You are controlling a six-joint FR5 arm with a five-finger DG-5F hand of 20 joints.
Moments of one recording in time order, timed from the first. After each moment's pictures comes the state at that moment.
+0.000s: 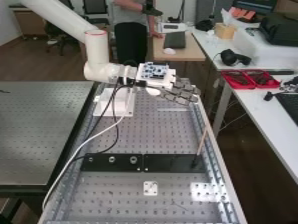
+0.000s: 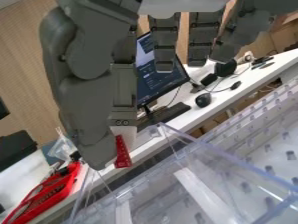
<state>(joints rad) 1.94 -2.16 -1.71 -2.50 -1.00 -0.25</state>
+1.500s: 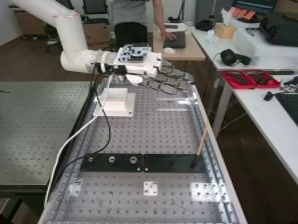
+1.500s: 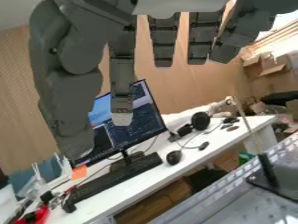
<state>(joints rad) 1.88 -1.85 -1.93 -2.45 -0.94 -0.43</state>
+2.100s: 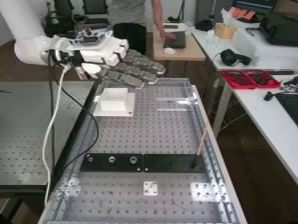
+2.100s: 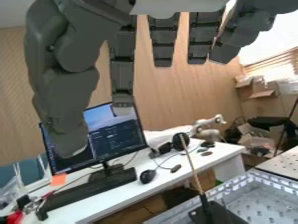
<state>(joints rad) 1.80 -1.61 -2.09 -2.51 -1.00 -0.55</state>
